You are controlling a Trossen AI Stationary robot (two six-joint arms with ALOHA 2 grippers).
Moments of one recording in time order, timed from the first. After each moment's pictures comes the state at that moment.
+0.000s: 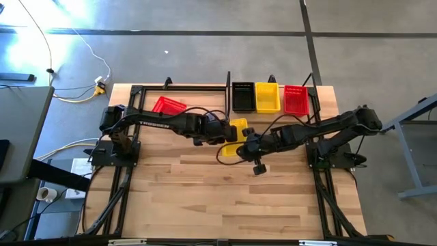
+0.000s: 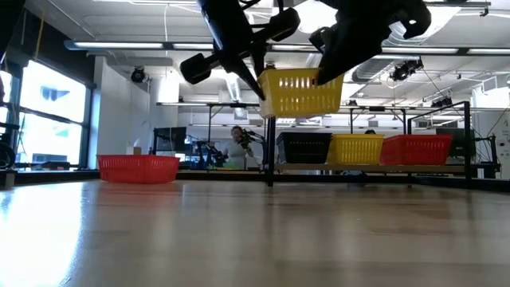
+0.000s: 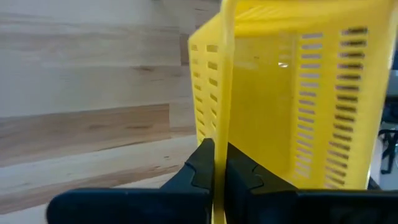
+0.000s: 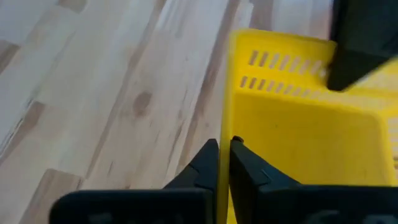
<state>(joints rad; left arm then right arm) 0.11 1.82 1.52 -0.74 -0.22 -1.52 0.16 1.45 1.07 -0.51 0.08 -0.24</state>
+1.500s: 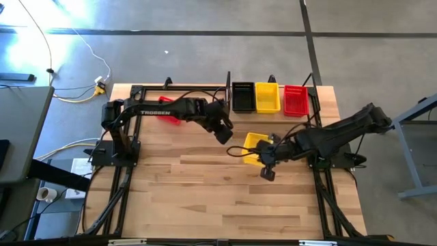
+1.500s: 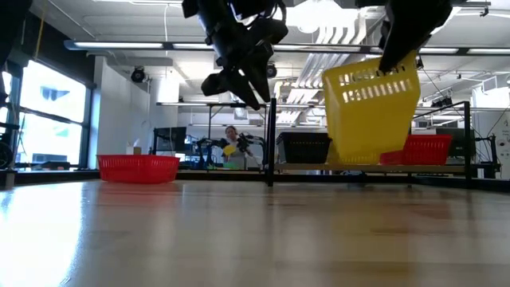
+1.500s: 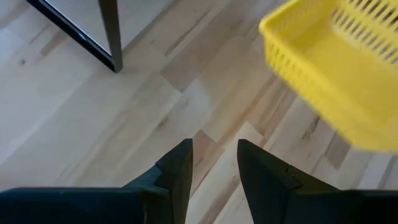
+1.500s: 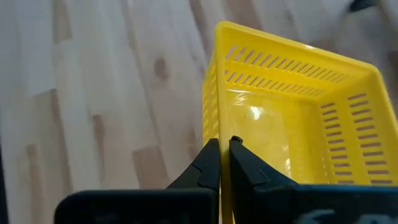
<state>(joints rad) 0.29 1.82 1.52 -0.74 0.03 -0.58 0.31 1.31 1.06 -0.81 0.18 0.55</state>
